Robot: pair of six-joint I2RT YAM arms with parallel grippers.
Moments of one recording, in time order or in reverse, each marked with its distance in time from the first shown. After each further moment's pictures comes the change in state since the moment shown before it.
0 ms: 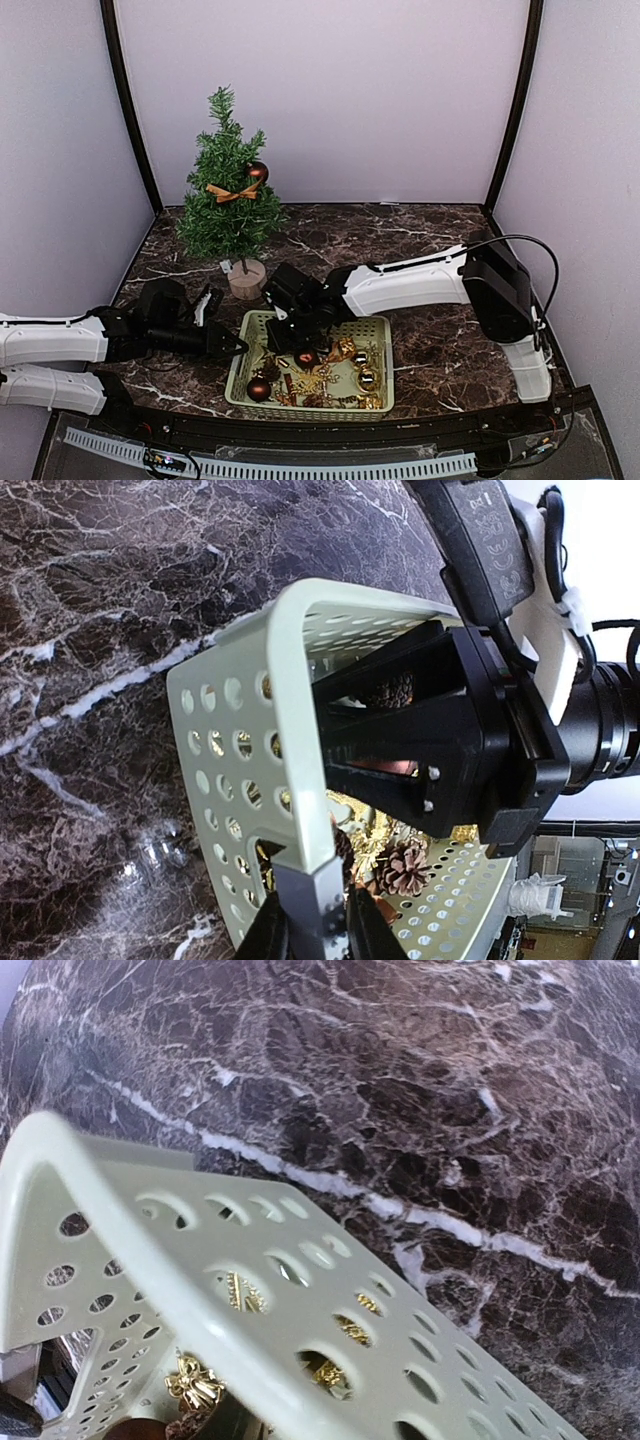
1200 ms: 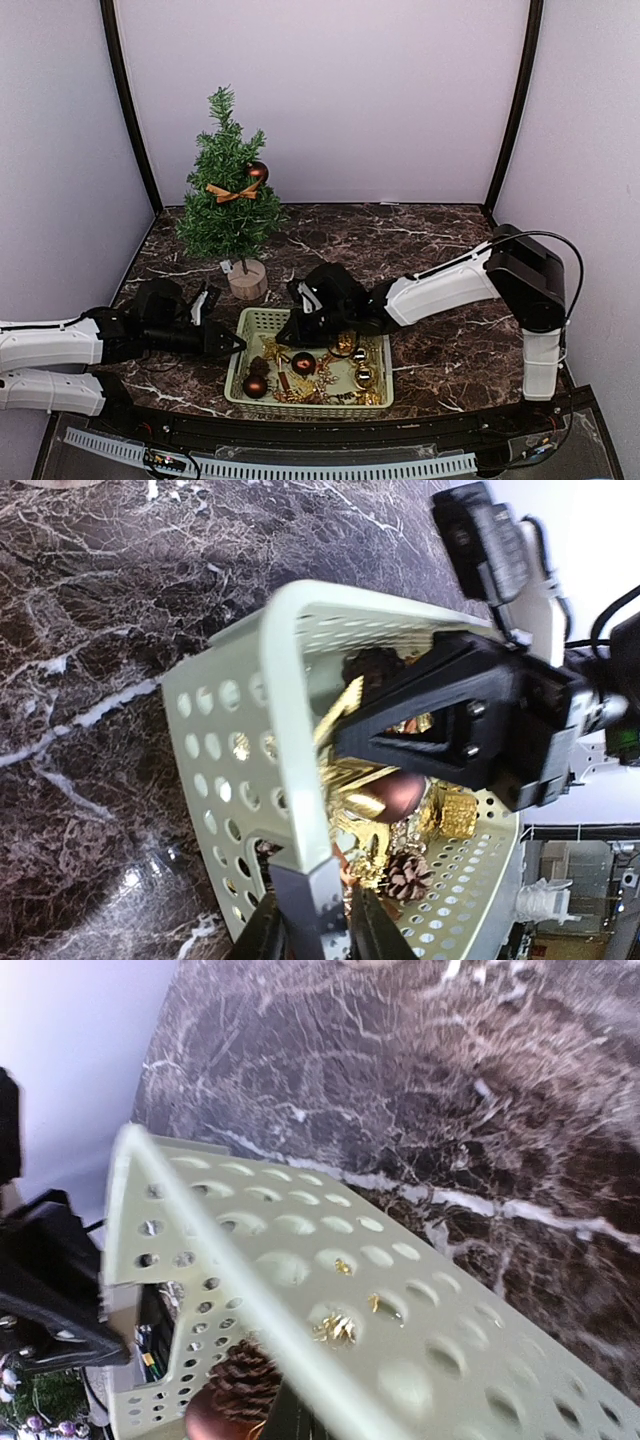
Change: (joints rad) left arm -0.005 -0.048 0.002 -0.027 -0.035 0.005; right arm -0.076 -0.165 -0.426 0.593 -0.230 0.270
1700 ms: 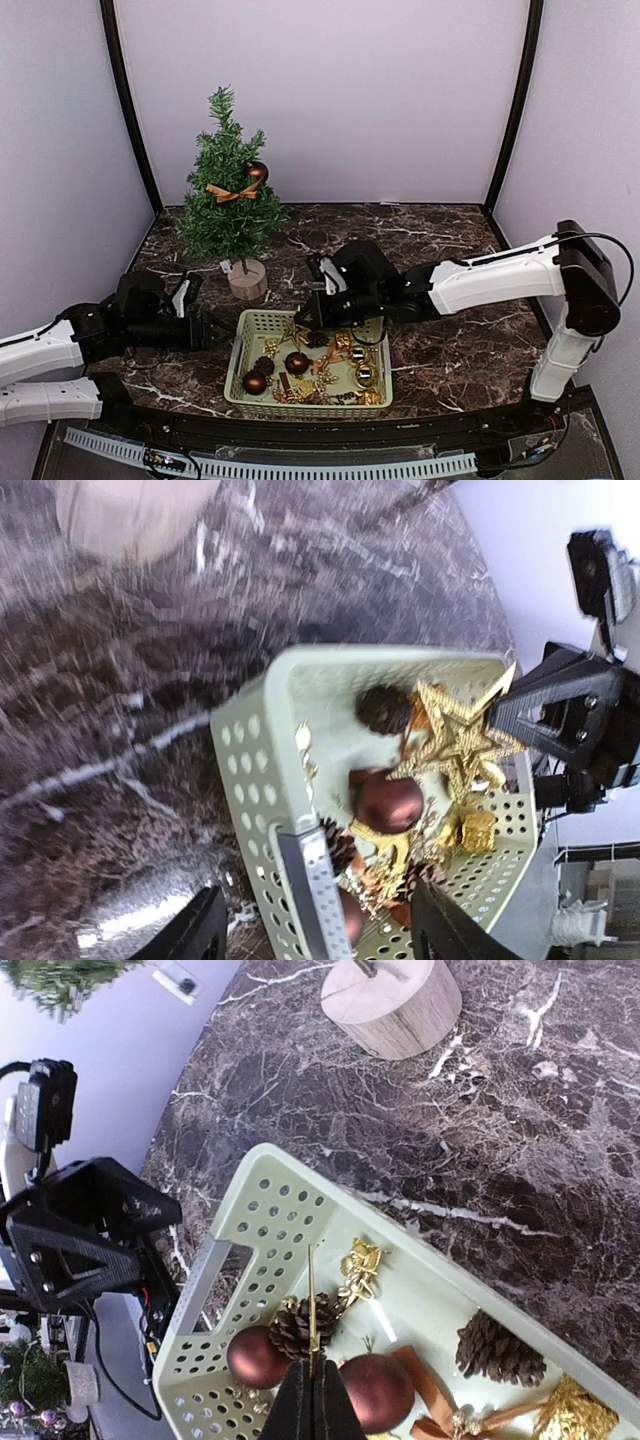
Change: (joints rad) left arm -0.005 -0.179 0.056 -0.237 -0.148 0.066; right arm -0.006 -0.273 -0.098 -0.124 0.117 -0.106
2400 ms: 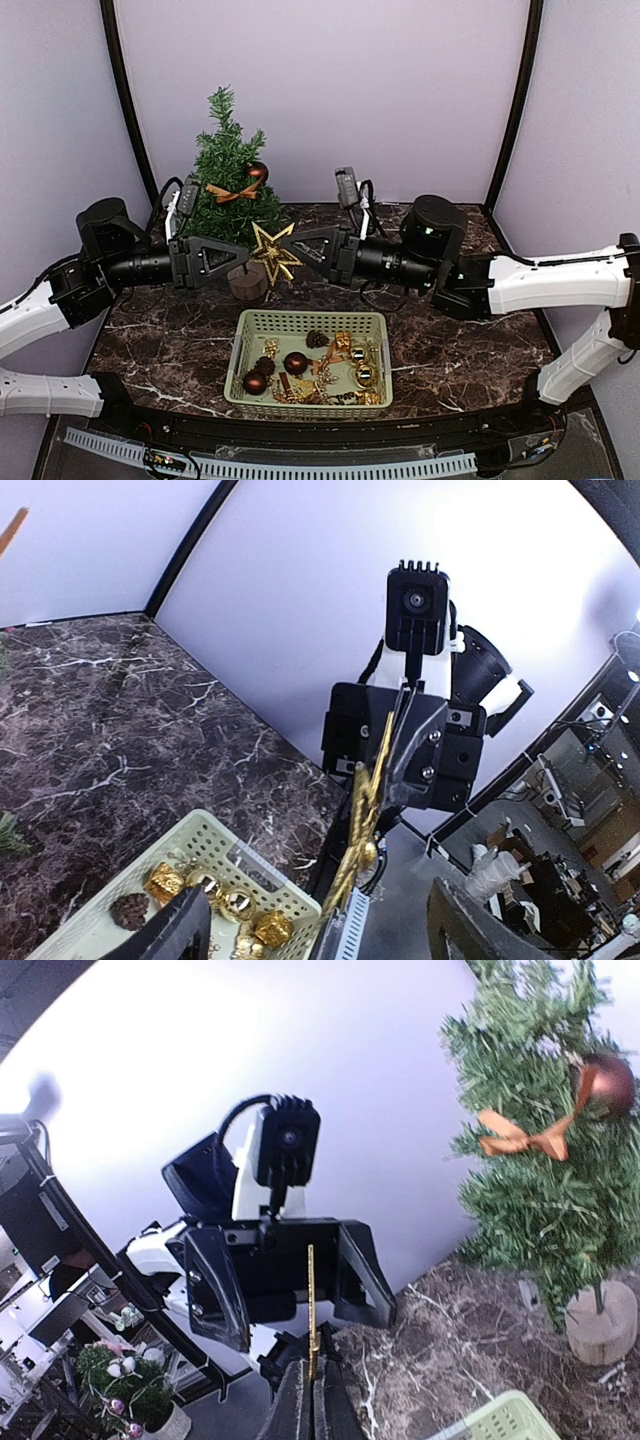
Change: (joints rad) left arm -0.023 0.080 0.380 0.291 0.301 0.163; right arm 0.043 -0.314 -0.106 0.534 -0.073 -0.161
